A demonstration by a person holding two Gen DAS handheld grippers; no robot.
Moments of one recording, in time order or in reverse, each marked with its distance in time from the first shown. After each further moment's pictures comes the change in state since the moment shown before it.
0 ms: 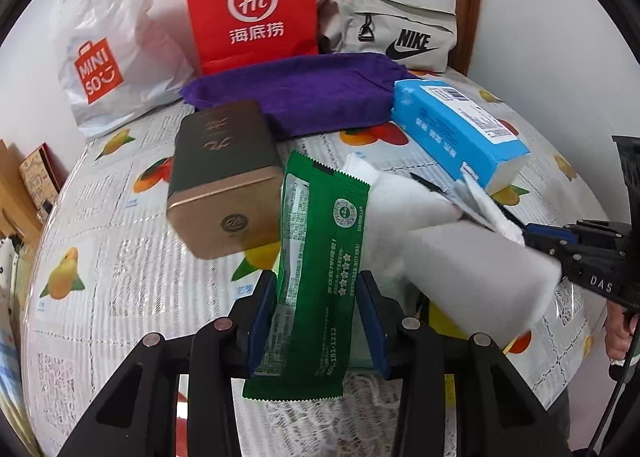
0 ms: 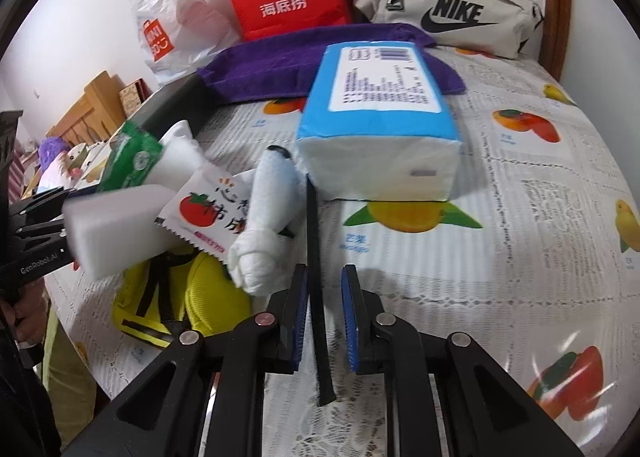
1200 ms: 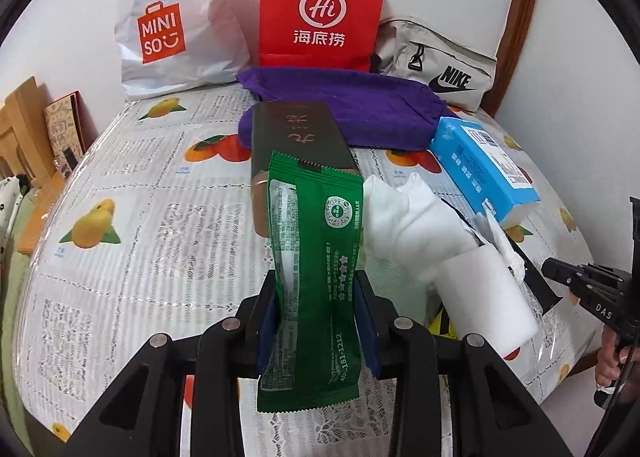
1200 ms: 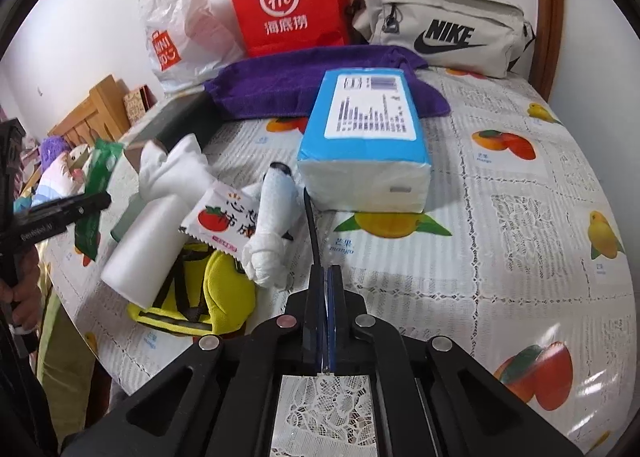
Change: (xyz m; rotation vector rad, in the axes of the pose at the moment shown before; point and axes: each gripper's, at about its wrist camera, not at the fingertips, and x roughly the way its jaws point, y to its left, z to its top) left arm -0.028 0.043 -0.010 -0.197 -0.026 0.003; right arm -0.029 0.001 -0.001 -0.026 -0.030 -0.016
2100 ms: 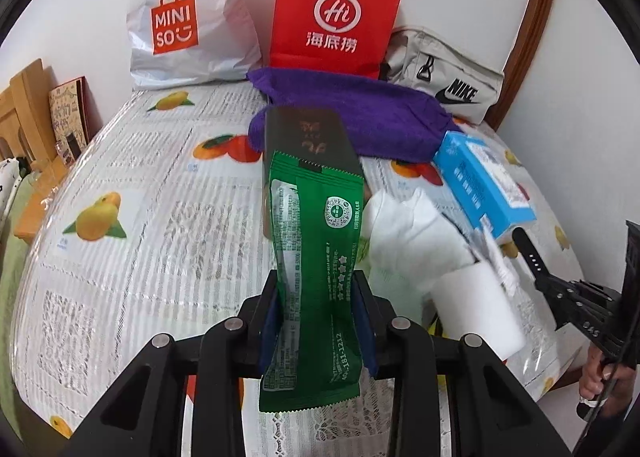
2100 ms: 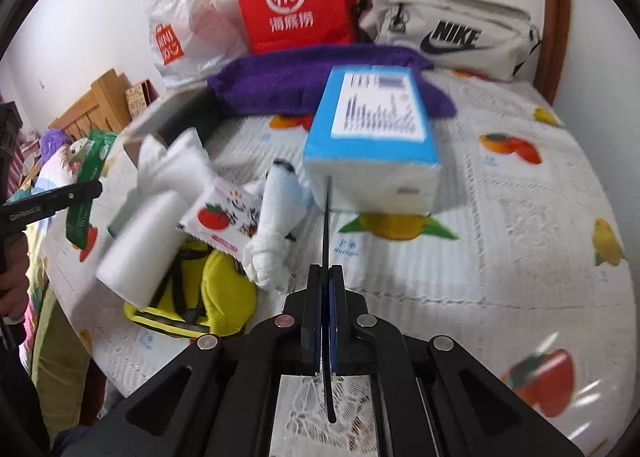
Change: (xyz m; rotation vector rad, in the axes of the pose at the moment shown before) left arm -0.008 0.010 0.009 -0.059 0.001 -0.024; right arm -0.005 0.004 0.000 -0.021 -0.023 -0.003
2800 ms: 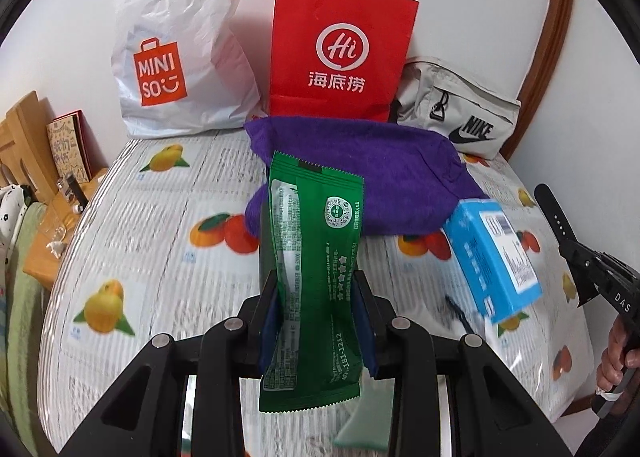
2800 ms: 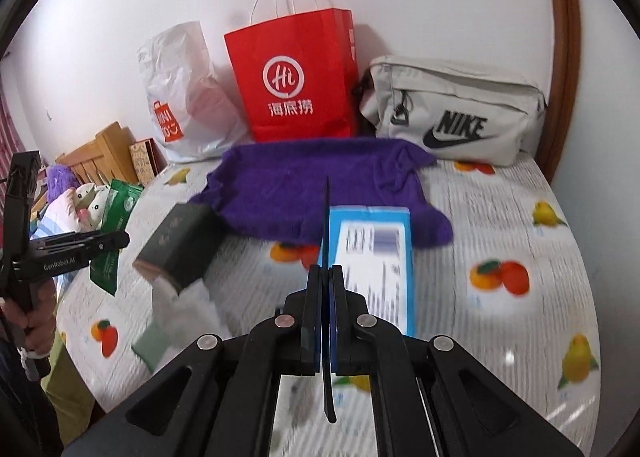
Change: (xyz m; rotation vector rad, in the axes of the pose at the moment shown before) left arm 0.017 -0.009 0.094 -0.002 -0.022 0.042; right arm -0.016 -0.007 0.118 -0.005 -0.142 0.023
